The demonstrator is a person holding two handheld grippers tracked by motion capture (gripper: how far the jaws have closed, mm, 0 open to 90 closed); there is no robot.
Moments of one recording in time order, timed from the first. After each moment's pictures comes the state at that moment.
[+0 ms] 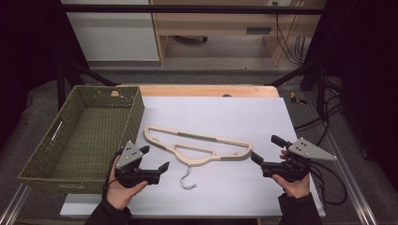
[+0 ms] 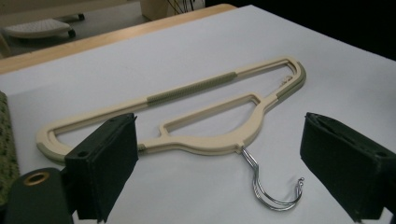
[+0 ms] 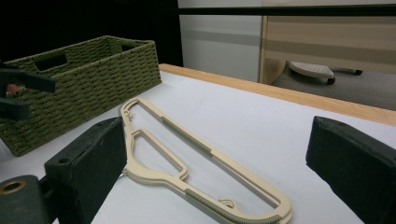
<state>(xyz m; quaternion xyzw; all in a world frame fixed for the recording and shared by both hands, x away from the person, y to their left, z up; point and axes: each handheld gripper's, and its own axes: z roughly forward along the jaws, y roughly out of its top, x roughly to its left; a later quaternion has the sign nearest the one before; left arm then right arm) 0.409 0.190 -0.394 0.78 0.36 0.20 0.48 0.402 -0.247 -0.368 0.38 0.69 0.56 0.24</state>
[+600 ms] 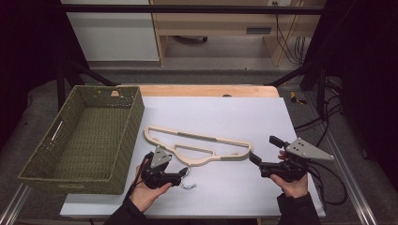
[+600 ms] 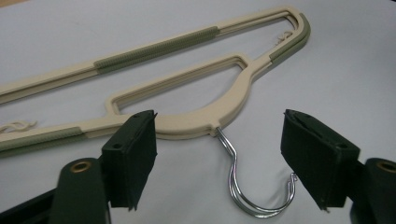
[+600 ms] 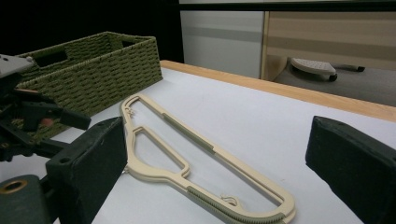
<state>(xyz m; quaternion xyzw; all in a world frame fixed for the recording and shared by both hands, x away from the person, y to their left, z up) 0.422 0.134 -0.431 0.81 0.37 0.17 0.42 0.403 -0.244 -0.370 0.38 0.70 0.56 0.24</state>
